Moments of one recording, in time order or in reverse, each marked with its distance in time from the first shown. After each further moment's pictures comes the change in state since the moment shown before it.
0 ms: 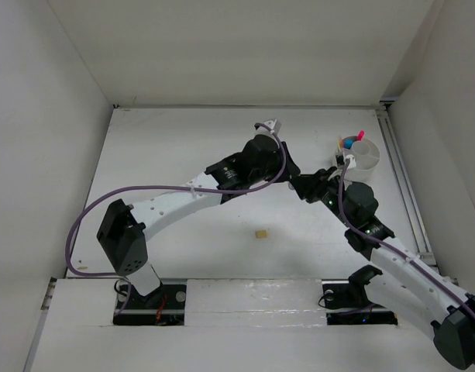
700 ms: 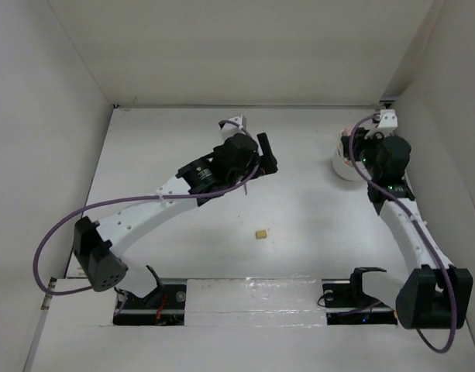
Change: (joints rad) left arm 0.027 -0.134 0.048 -0.283 -0.288 -0.016; right arm -0.454 0.241 0.267 -0.130 -0.072 -0.390
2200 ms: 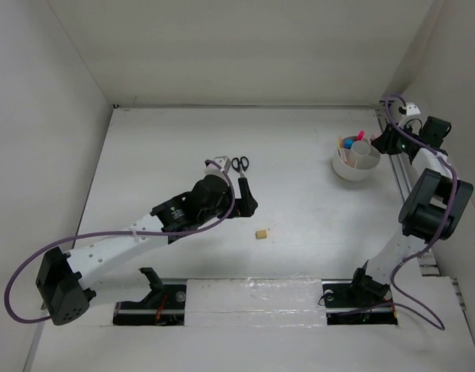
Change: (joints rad) left arm 0.004 -0.391 -0.605 0.167 0.172 0.098; right arm -0.542 0.783 0.590 -0.306 -0.595 -0.436
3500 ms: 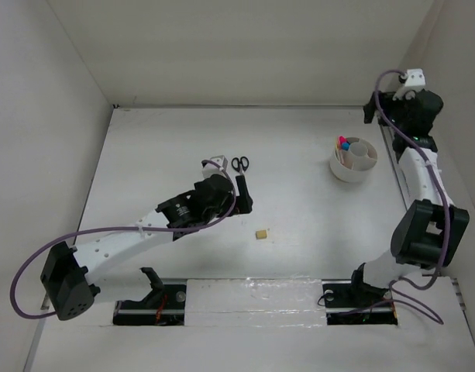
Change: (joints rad) left arm 0.000 0.028 0.013 -0.047 -0.089 -0.039; right arm 0.135 -0.243 -0.035 0.186 0.299 0.210
